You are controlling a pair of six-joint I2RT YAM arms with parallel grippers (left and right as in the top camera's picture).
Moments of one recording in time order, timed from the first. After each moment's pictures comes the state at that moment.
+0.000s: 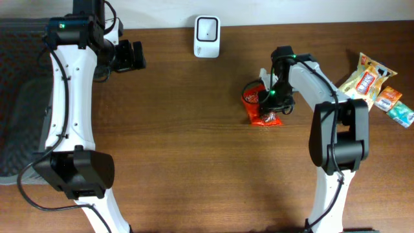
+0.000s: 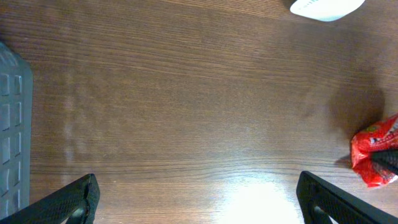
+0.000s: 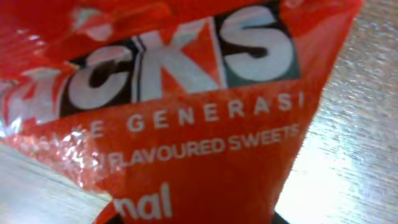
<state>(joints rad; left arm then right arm) 0.00 2.05 2.26 -1.42 0.14 -0.14 0.11 2.22 1.69 -1.06 -0.21 -0.11</state>
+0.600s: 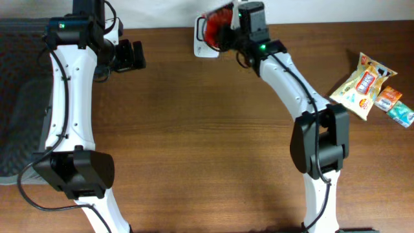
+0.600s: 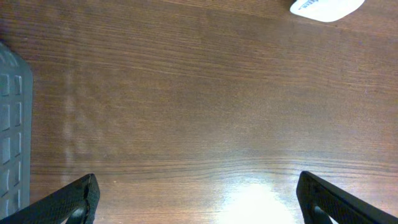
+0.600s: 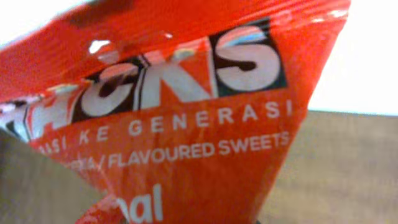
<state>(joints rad) 0.00 2.05 2.26 -1.42 0.14 -0.14 0.32 2.24 1.95 -0.22 -0.13 0.28</state>
